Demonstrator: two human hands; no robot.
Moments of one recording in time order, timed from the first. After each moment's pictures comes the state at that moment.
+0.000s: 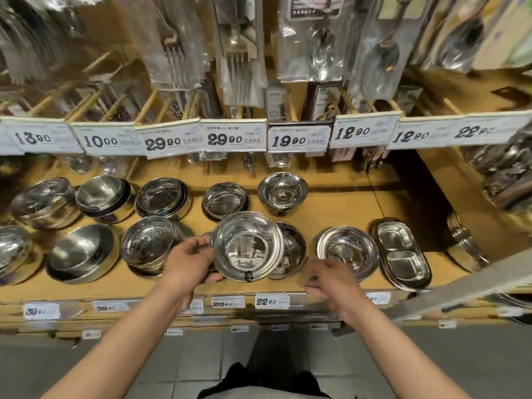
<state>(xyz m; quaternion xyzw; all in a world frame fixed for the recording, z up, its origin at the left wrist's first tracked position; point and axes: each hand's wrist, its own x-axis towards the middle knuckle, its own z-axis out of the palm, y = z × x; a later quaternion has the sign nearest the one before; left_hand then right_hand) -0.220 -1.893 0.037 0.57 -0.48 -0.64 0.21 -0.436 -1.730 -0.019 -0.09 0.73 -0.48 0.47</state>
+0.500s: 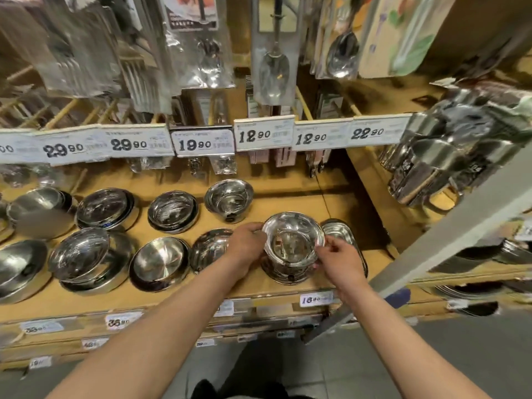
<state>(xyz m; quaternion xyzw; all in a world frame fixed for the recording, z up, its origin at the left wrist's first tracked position) -0.424 -1.818 0.017 0.50 -0.61 -0.60 0.11 -0.543 -1.664 0.008 -0.09 0.78 -0.52 0.33</state>
